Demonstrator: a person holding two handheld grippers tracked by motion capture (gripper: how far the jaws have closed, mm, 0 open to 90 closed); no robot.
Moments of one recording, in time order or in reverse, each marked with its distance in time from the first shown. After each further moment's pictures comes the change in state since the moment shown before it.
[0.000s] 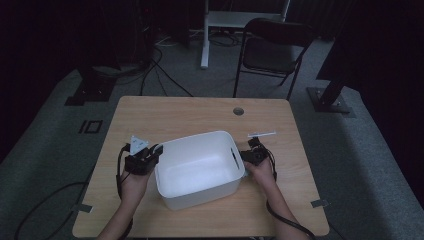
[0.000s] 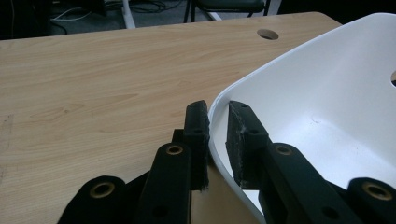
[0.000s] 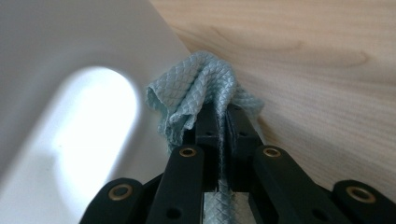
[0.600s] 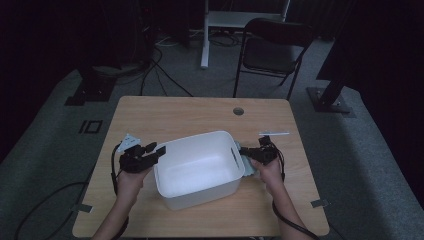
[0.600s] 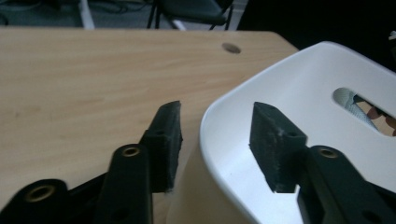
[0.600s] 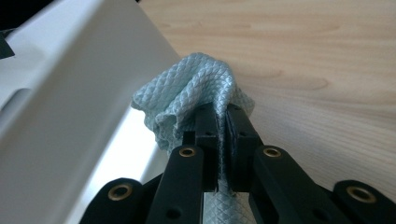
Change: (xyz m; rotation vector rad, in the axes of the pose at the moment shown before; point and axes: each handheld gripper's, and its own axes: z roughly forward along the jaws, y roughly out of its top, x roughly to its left) left arm 0.021 0.006 -0.008 -0.055 -0.204 -0.069; right arm 0.007 0.001 -0.043 -0.128 0.003 -0.005
